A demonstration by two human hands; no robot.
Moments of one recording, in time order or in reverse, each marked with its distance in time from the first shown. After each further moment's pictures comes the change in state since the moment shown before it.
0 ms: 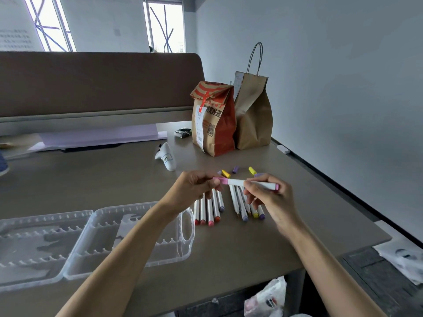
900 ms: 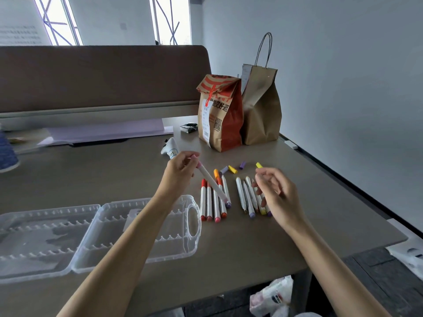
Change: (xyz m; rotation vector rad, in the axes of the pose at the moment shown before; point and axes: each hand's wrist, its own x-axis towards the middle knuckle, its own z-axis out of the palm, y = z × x) left_hand 0.012 -0.011 -0.024 0.032 0.448 -0.119; right_hand 0.000 0.014 0.003 -0.277 0.059 -0.111
